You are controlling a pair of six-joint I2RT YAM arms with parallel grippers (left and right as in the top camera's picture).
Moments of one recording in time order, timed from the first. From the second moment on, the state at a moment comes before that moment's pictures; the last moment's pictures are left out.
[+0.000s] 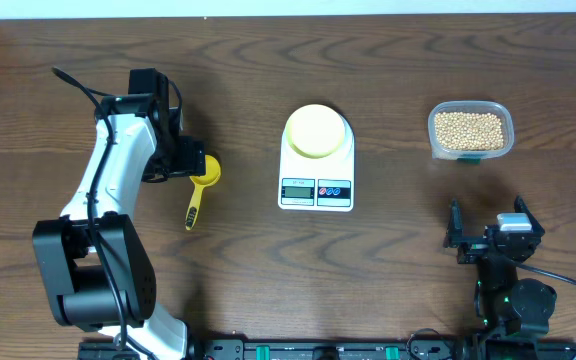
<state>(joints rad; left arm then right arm) 0.06 1.79 1.35 -1.04 -0.04 -0.03 -0.07 0.01 0.01 -0.07 -0.07 -0.09</state>
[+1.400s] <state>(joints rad) 0.06 1.89 1.25 -0.84 -0.04 0.07 -0.07 0.01 0.01 -0.07 -0.07 -0.09</state>
